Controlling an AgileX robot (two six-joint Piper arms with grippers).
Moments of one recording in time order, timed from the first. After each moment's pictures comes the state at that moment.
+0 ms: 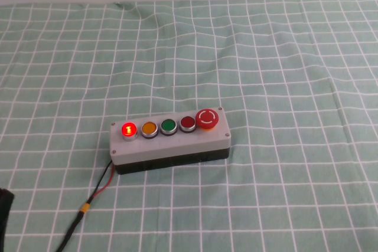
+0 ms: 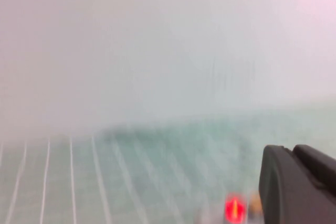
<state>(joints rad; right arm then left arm) 0.04 -0.01 0.03 0.07 0.34 0.07 -0.36 -0.01 0.03 0.09 -0.06 0.00</state>
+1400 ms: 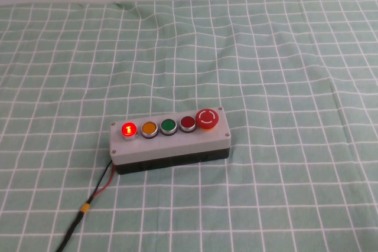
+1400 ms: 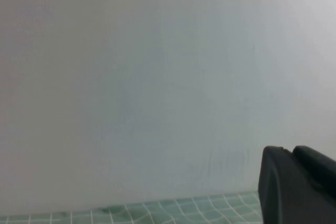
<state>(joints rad) 0.04 -0.01 0.03 0.07 0.34 0.07 -0.36 0.29 -0.70 0.09 0.28 -0.06</state>
